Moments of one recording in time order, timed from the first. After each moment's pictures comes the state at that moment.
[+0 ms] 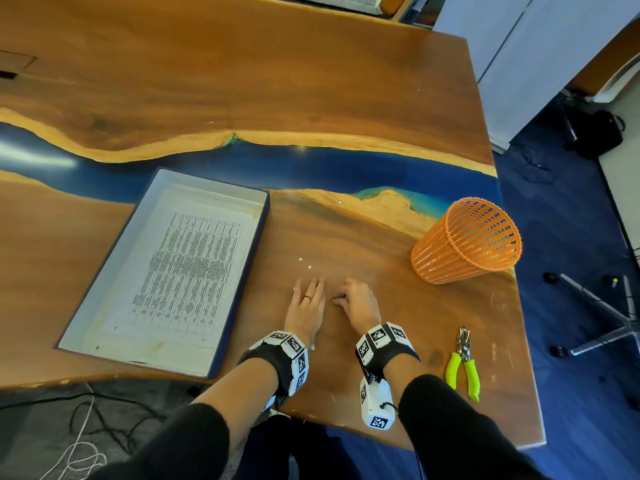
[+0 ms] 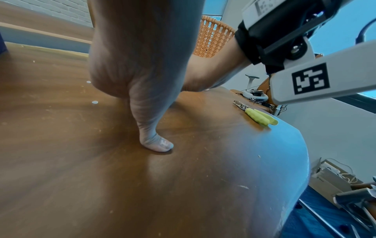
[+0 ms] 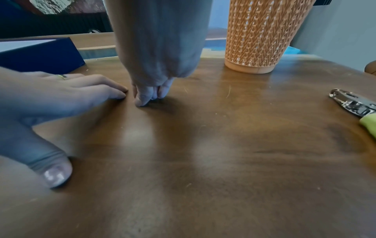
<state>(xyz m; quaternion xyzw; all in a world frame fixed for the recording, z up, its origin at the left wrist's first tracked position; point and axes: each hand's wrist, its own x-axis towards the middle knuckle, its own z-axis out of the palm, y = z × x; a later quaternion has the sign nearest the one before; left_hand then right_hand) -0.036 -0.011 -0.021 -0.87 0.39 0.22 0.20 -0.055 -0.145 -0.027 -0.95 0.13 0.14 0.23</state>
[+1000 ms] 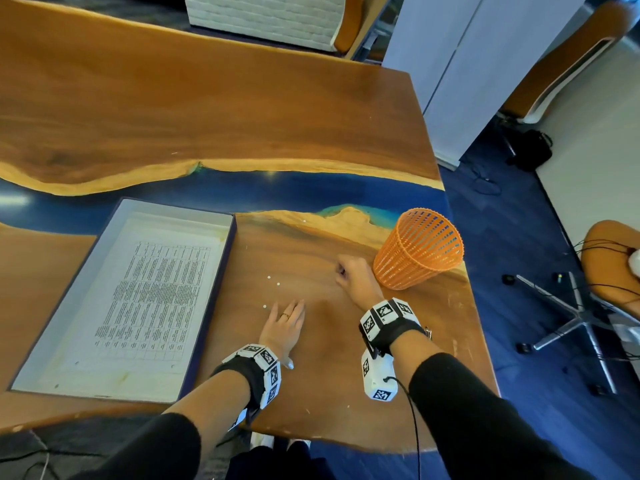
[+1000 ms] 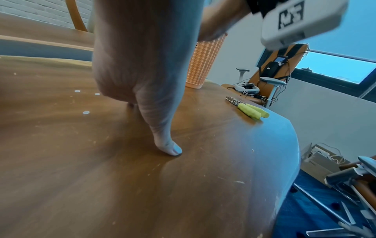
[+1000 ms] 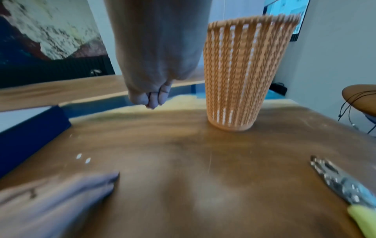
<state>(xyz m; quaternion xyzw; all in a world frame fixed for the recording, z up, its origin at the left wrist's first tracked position) -0.038 -0.017 -0.012 -0.84 0.46 0.23 0.18 -0.042 -0.206 0.048 -0.96 0.13 0.03 0.25</state>
